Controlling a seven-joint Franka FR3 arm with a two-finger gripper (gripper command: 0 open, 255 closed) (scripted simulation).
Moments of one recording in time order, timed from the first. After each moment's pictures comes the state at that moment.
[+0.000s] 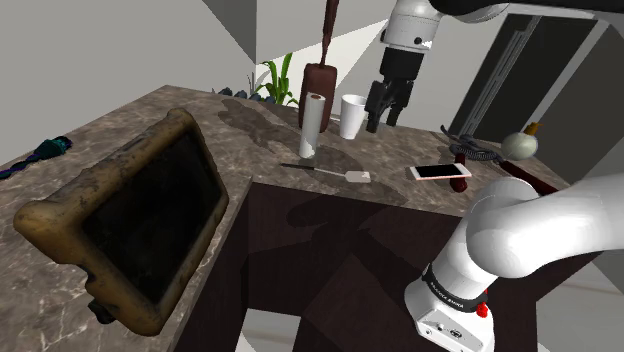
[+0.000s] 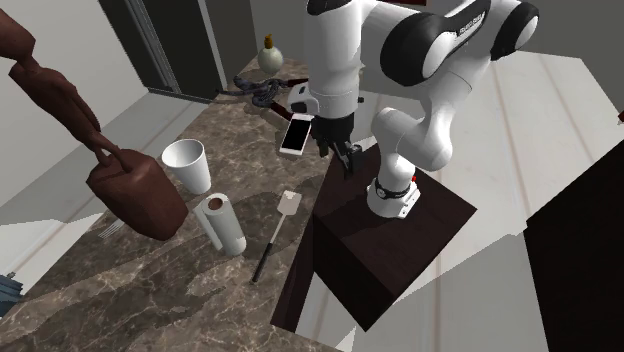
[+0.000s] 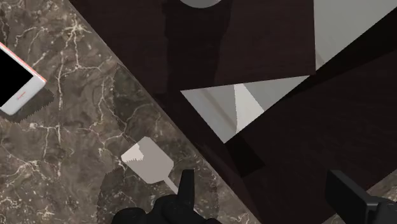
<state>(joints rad) -0.01 -0.79 -0.06 -2.42 0.03 1.57 0.05</state>
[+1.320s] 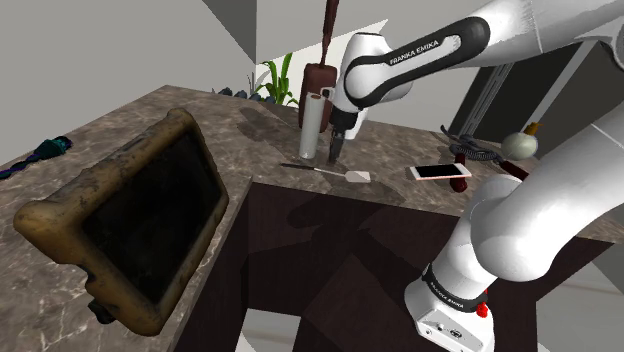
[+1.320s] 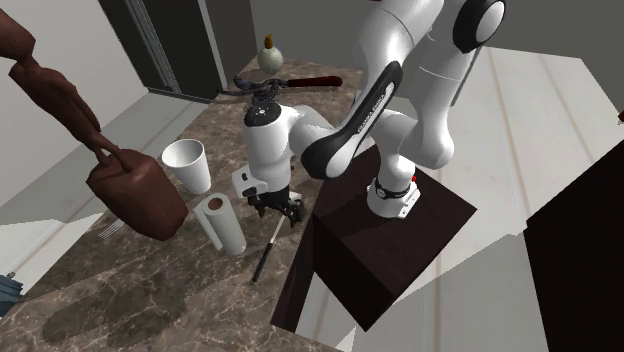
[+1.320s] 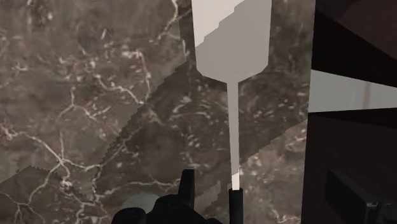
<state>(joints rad) 0.13 -0.31 -0.32 -2.52 -0.07 2.26 -0.65</state>
